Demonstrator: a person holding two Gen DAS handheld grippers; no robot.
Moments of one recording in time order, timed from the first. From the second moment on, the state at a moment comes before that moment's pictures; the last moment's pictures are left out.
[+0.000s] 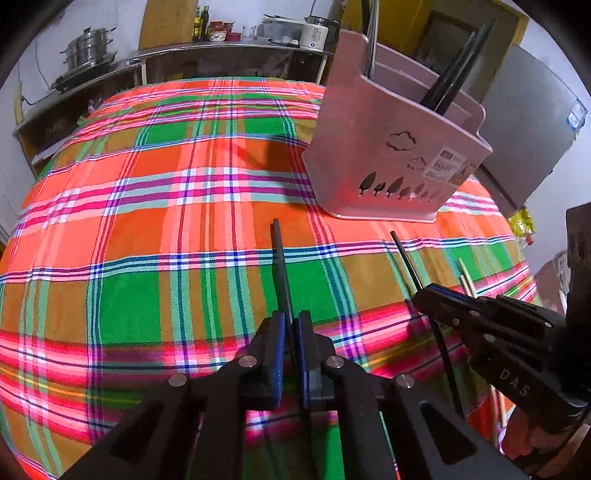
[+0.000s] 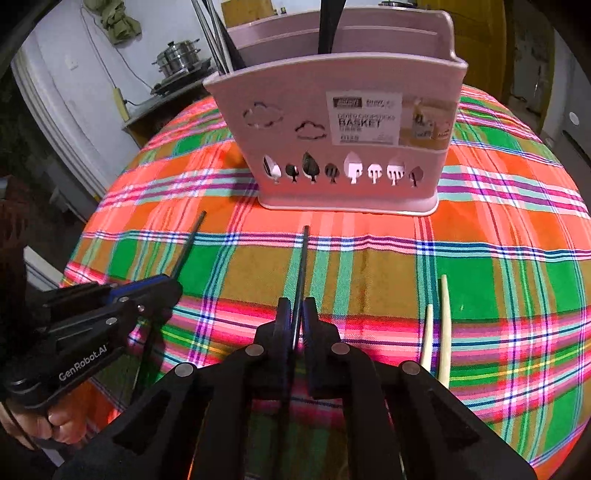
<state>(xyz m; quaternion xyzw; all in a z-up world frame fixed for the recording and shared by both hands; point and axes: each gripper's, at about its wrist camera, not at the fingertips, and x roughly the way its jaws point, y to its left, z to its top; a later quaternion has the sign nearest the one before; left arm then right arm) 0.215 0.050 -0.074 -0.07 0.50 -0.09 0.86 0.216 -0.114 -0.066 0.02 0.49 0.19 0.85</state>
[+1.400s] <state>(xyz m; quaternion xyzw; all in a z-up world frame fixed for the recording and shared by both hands) 0.169 0.023 0.063 -0.04 0.37 -0.14 0.92 0.172 -0.159 0.065 0.05 0.34 0.22 0.91</state>
